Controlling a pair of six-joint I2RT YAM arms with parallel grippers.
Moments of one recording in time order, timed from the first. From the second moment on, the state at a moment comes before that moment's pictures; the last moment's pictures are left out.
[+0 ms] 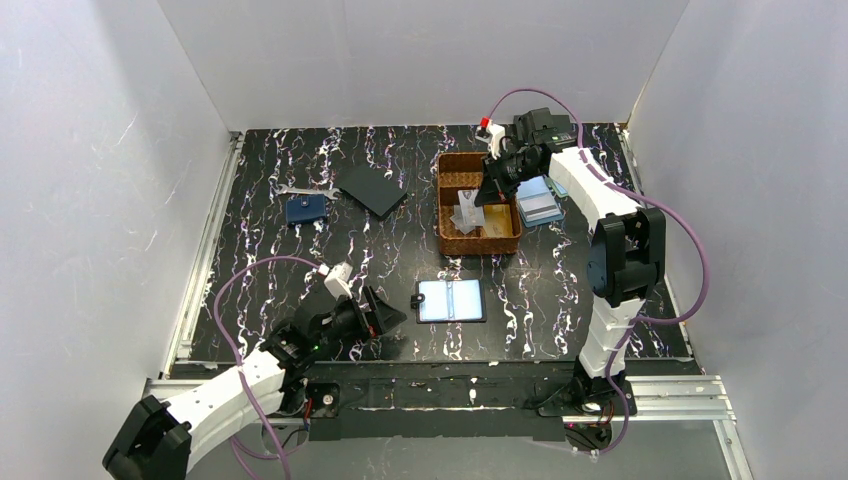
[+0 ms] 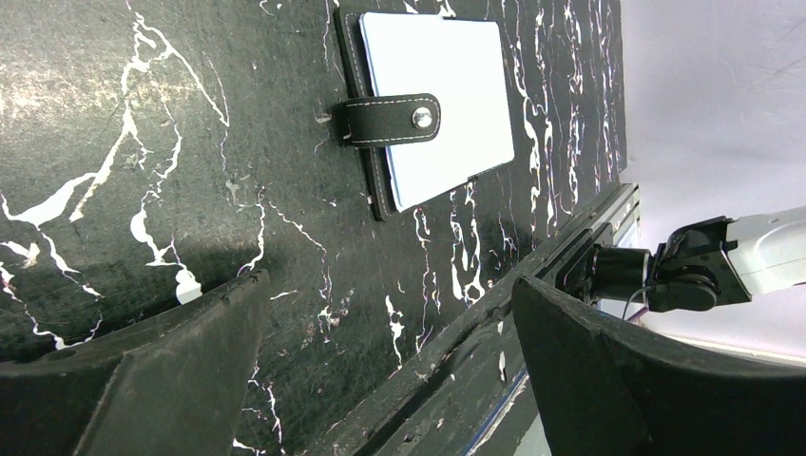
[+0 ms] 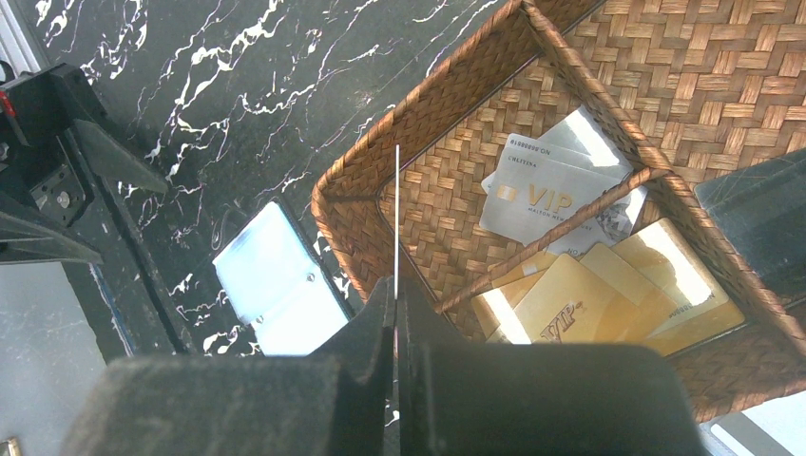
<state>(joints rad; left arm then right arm) -0.66 0.71 0.07 0.17 0.20 -0.89 0.28 1.93 1.71 -0.82 -0.78 -0.32</state>
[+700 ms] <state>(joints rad) -0.66 0.72 0.07 0.17 0.20 -0.89 0.35 2.02 1.76 -0.82 -0.46 -0.26</state>
